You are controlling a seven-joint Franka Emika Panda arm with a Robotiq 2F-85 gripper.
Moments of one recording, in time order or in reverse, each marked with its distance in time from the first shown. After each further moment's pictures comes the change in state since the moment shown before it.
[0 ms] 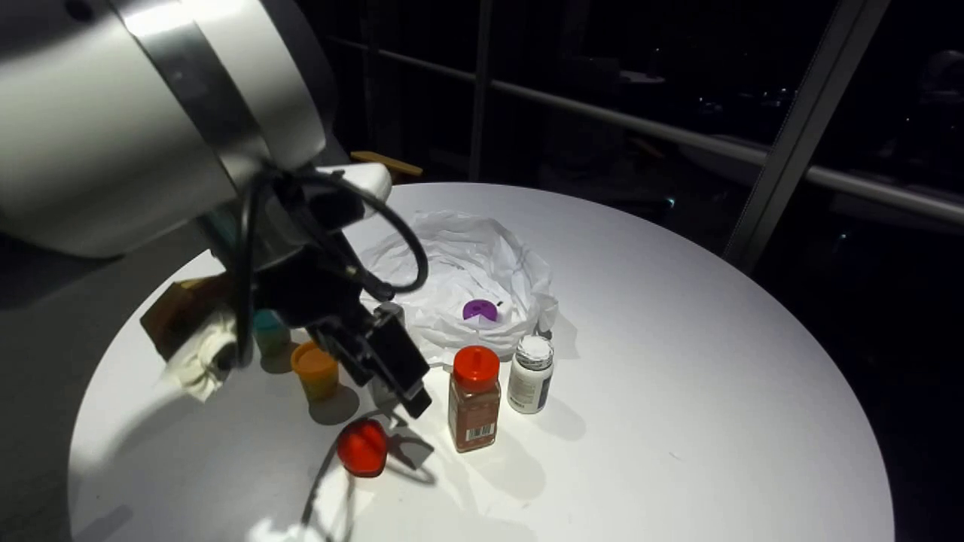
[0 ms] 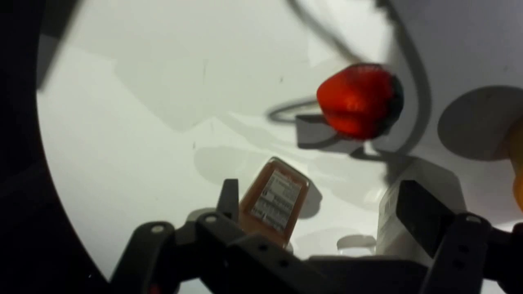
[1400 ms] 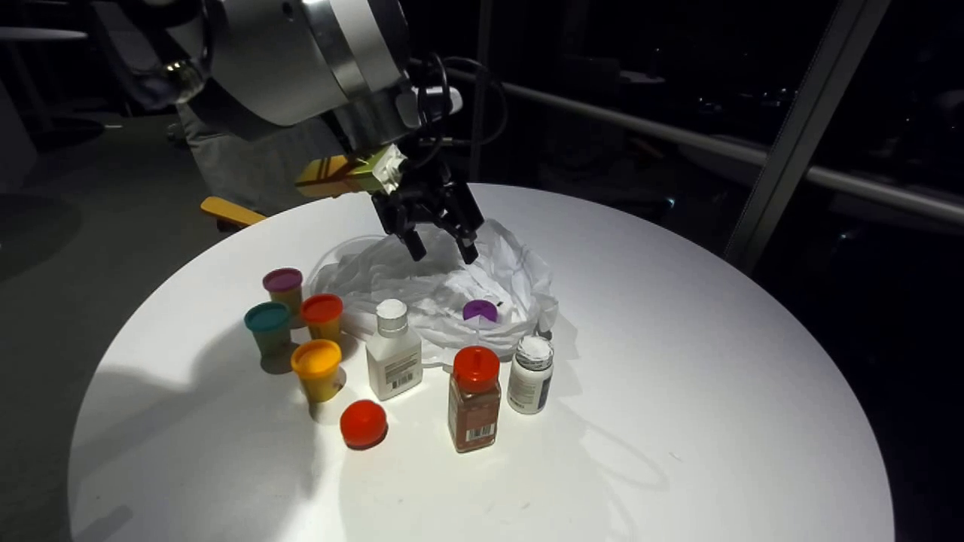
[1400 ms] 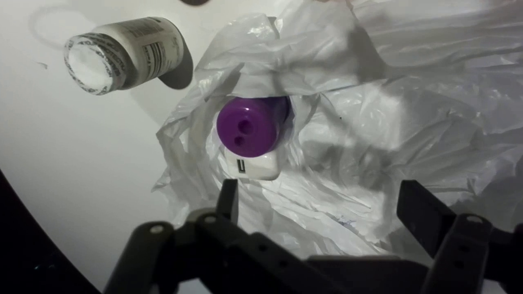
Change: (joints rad) arm -0.004 0.301 0.119 0.596 0.517 -0.193 -0.587
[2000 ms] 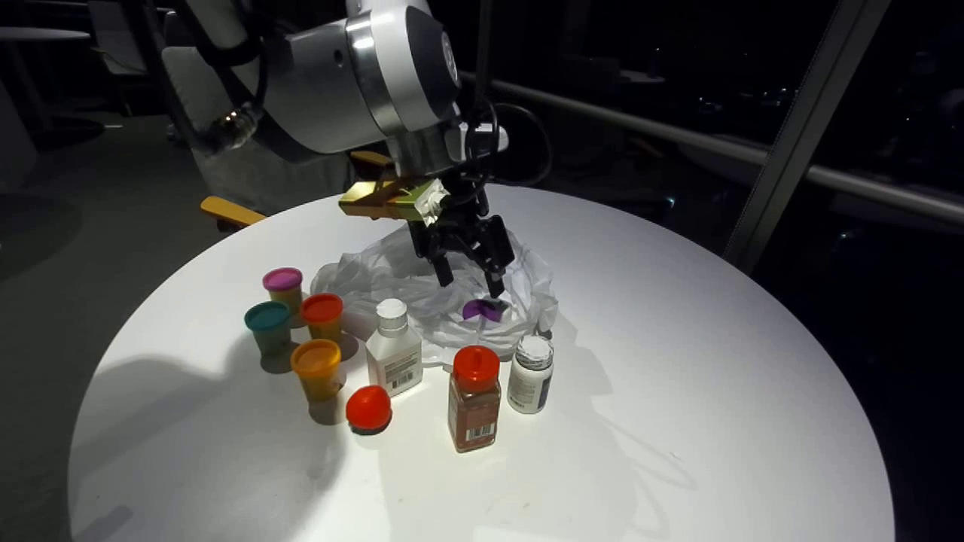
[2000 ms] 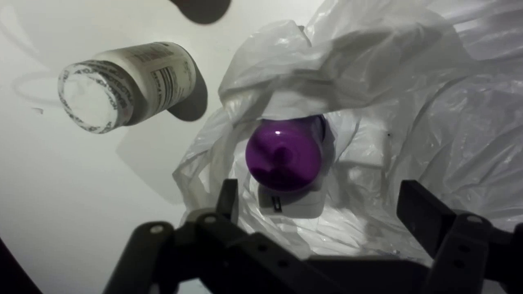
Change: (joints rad) arm 0.000 0.095 -0.077 0.074 0.206 -0.005 -0.122
